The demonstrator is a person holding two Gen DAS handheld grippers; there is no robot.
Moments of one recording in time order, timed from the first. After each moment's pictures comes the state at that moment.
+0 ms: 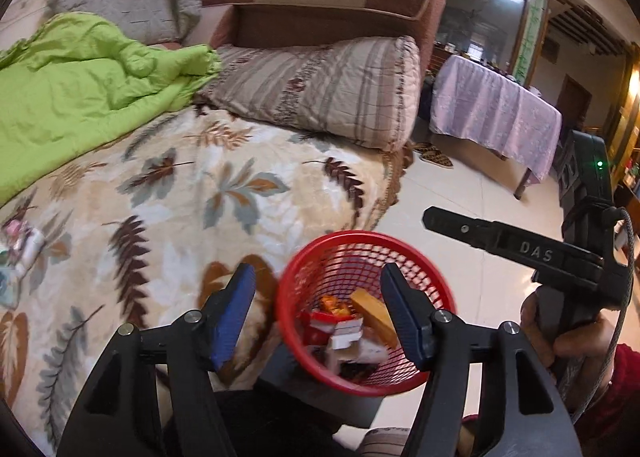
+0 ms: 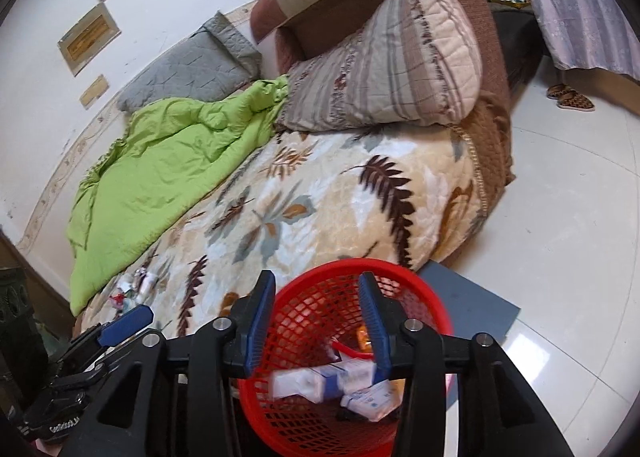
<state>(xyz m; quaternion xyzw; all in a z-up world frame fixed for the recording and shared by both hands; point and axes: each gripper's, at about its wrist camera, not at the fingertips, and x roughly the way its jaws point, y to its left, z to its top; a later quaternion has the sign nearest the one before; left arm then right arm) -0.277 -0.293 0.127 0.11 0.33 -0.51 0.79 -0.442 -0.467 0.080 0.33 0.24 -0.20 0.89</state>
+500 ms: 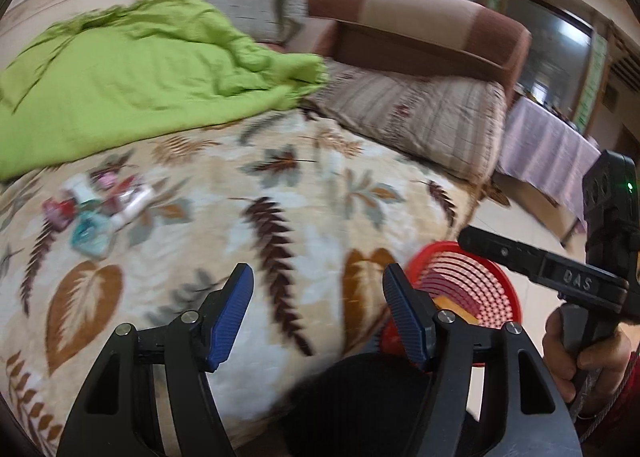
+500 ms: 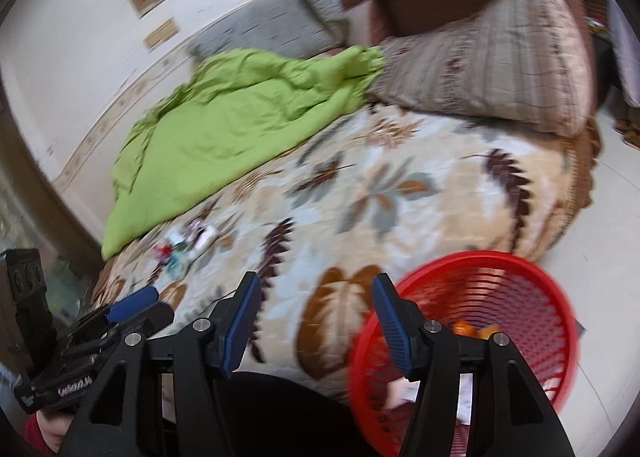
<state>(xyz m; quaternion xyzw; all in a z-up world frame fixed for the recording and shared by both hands) -0.211 -0.171 0.132 0.05 0.34 -0.40 0.85 -0.357 -0.383 0.098 0.27 0.28 -0.08 0.92</state>
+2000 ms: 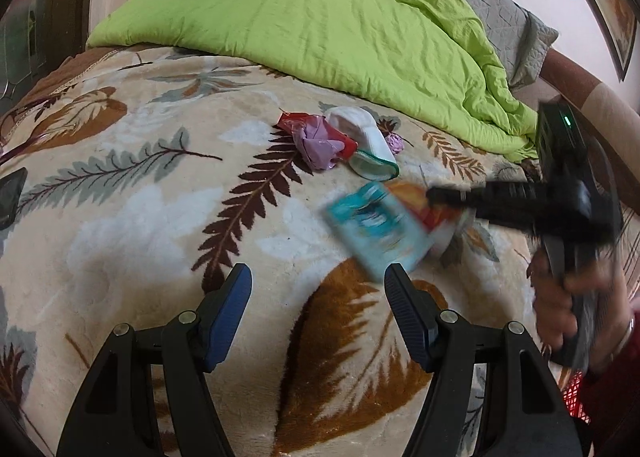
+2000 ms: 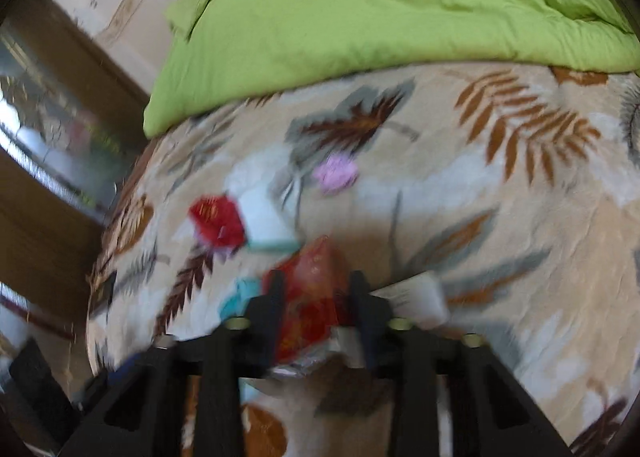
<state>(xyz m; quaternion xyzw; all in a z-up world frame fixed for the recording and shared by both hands) -0.031 0.029 0.047 -0.10 0.41 -0.14 0.90 0.072 -0.206 0.024 0.18 0.47 0.19 0.84</state>
